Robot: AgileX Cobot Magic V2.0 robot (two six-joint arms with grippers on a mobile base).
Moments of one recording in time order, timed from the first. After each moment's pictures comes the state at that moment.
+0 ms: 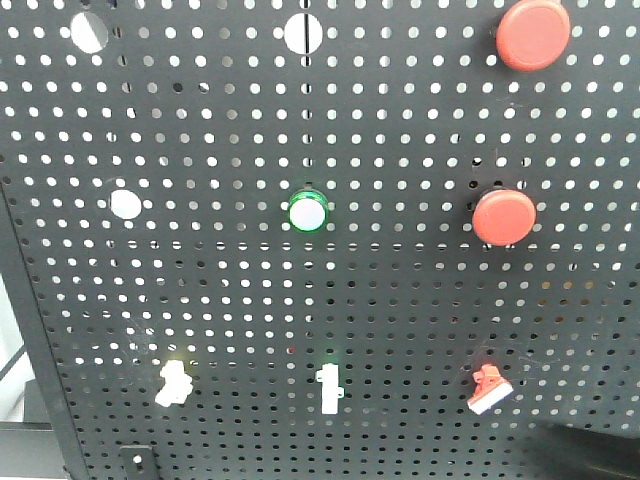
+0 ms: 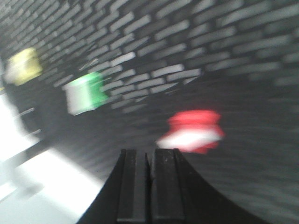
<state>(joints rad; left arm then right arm) -0.51 0.67 -0.31 -0.04 0.04 0.05 0.37 0.59 -0.43 1.14 0.11 -1.21</state>
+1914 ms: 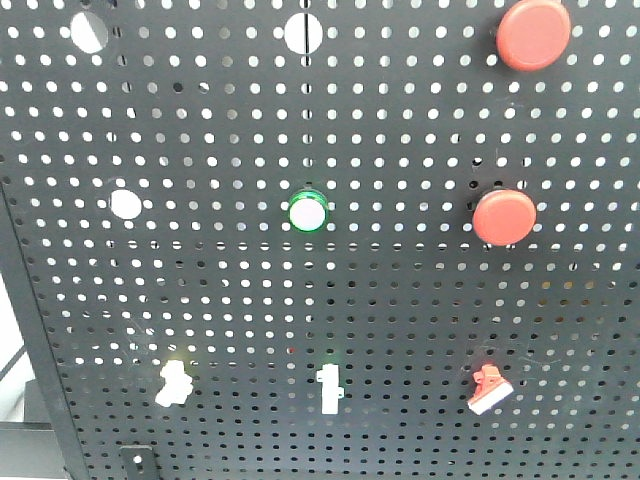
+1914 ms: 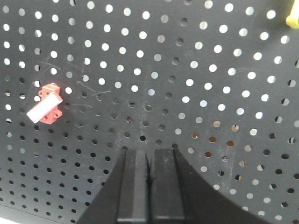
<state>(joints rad) -0.12 -0.01 0.03 -0.01 0.23 -0.01 0.37 0.39 -0.22 1.14 -0.24 -1.34</state>
